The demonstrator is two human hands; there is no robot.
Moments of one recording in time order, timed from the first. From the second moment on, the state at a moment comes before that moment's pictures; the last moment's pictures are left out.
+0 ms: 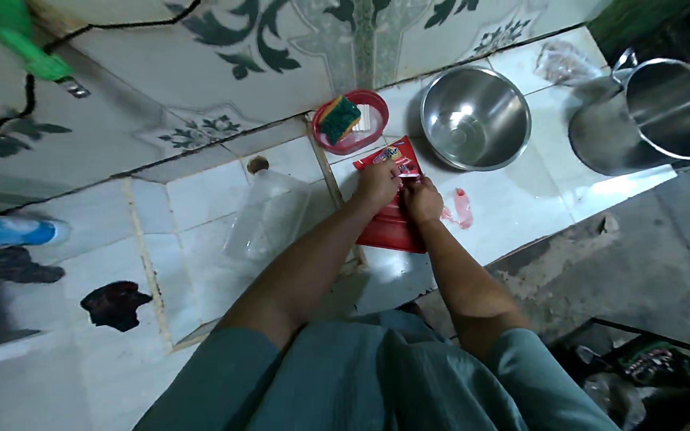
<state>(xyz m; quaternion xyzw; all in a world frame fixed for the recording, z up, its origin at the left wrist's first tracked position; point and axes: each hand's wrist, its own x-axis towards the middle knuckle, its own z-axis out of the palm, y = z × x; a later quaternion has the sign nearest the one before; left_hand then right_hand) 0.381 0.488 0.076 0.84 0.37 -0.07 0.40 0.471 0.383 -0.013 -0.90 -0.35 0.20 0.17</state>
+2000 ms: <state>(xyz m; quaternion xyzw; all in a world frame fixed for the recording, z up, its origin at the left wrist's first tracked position) 0.488 0.302 0.140 0.70 0.32 -0.01 0.64 0.608 0.166 0.132 -0.54 -0.30 0.46 0.64</state>
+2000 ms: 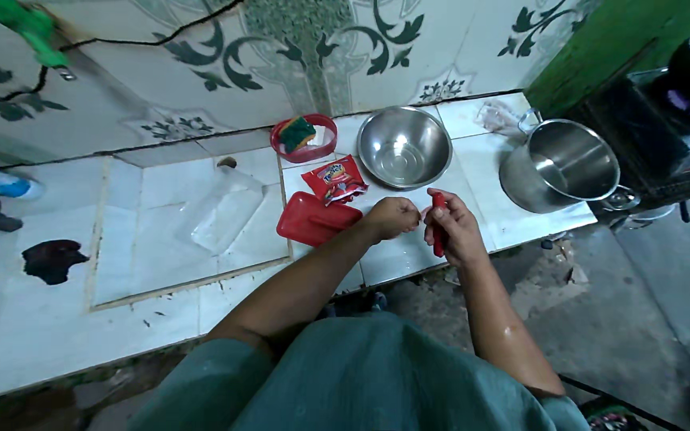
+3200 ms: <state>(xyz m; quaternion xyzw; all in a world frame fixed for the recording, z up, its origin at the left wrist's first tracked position) 0.384 0.463 0.094 0.84 0.40 -0.06 0.36 0.485 0.275 0.017 -0.76 -0.29 0.44 0.38</state>
